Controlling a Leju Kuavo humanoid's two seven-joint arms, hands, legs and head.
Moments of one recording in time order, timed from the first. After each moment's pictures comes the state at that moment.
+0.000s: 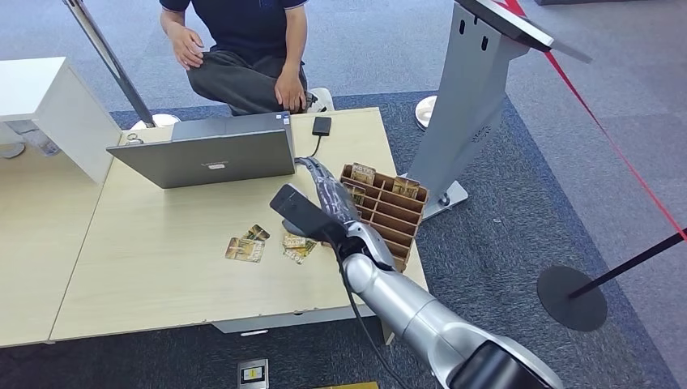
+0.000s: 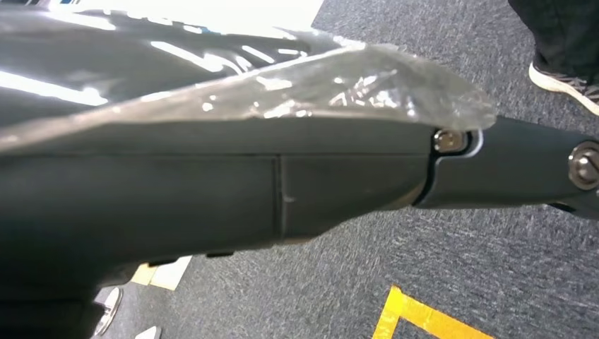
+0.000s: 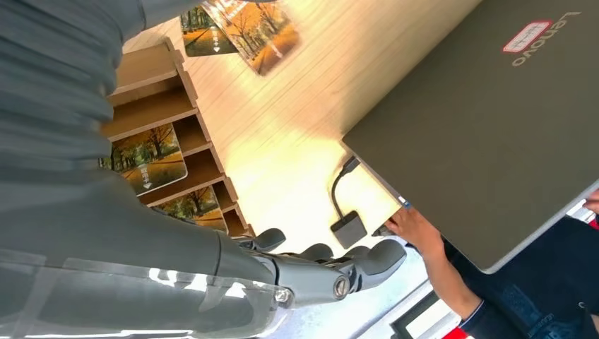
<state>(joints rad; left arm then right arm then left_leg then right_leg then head) -0.14 0.05 -1.20 -0.28 1.17 0.55 -0.21 -0.67 0.18 0.71 -0.75 0.59 -0.36 -0.02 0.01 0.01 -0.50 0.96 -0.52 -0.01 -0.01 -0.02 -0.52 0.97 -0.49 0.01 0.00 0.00</state>
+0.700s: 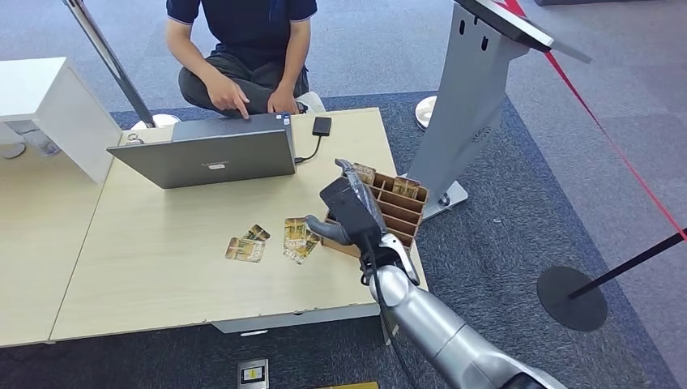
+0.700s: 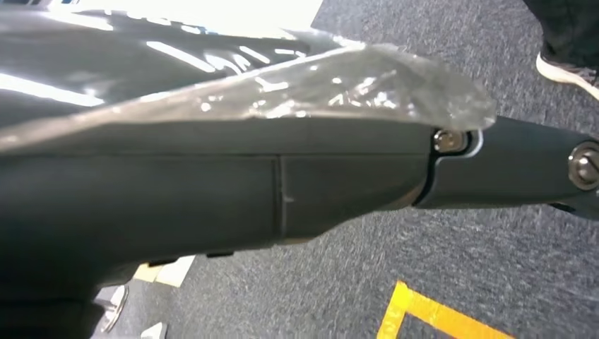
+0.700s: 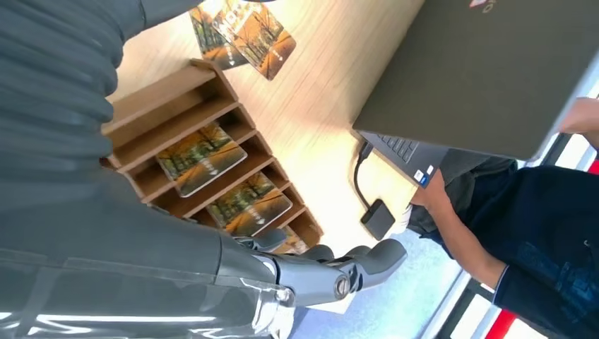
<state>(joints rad) -0.14 0.05 -1.20 -0.28 1.19 0.54 -0.22 -0.50 0.05 0.67 -1.09 0.38 -0.41 0.03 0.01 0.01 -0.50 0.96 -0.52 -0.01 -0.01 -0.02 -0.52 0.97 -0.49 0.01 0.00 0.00</state>
